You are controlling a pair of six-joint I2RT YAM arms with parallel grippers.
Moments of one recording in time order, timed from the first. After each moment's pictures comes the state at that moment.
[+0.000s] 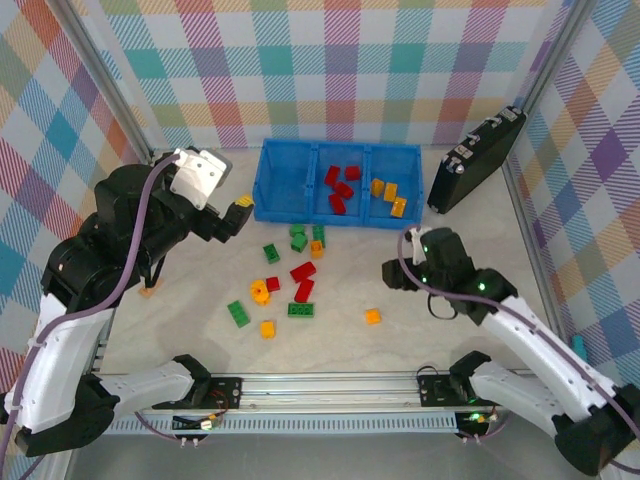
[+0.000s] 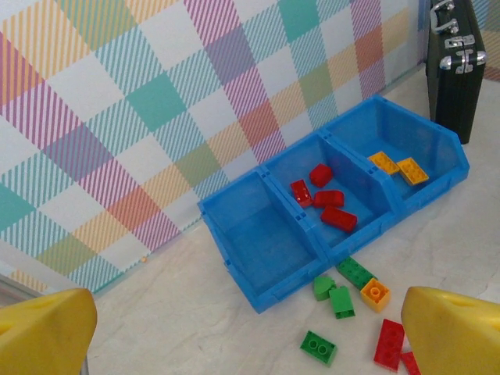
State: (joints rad) left arm -0.65 1.07 1.77 -1.03 -0.25 0.28; right arm 0.60 0.85 0.78 -0.69 -0.04 0.39
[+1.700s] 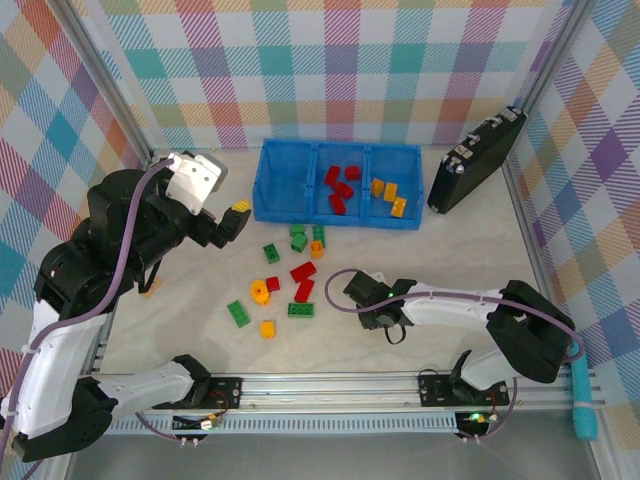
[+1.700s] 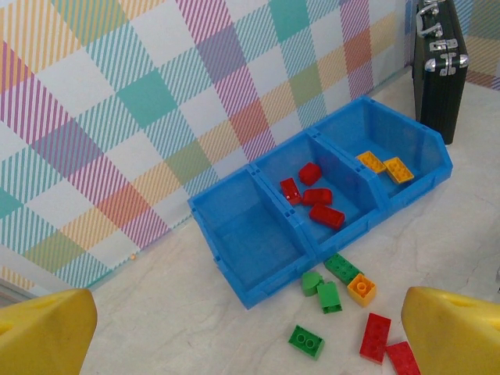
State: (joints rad) left arm -0.65 1.04 1.77 -1.05 -0.23 0.27; right arm 0.97 1.45 0.69 -0.55 0.24 0.68
